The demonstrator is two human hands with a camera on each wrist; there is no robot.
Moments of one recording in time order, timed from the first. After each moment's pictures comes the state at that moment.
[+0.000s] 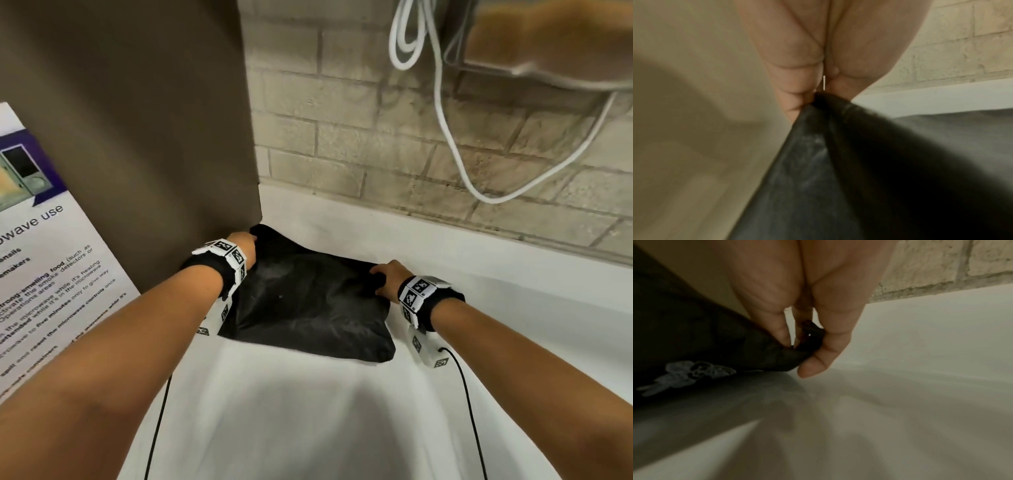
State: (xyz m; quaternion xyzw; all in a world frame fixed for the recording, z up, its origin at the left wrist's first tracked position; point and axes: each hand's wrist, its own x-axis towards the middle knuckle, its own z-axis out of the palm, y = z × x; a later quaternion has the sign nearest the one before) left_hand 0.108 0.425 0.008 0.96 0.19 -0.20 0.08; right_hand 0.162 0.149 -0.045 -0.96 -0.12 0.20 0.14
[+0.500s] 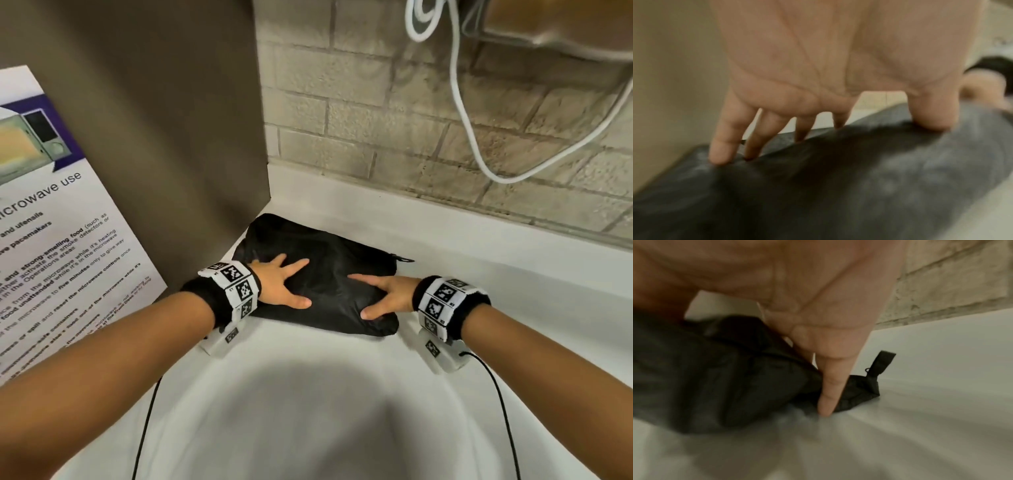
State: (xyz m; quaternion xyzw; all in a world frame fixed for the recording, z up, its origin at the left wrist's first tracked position) left_hand 0.033 0.378 -0.009 0.94 0.04 -0.32 0.07; right_hand 0.100 0.140 -0.024 -0.85 -0.22 0.42 0.22
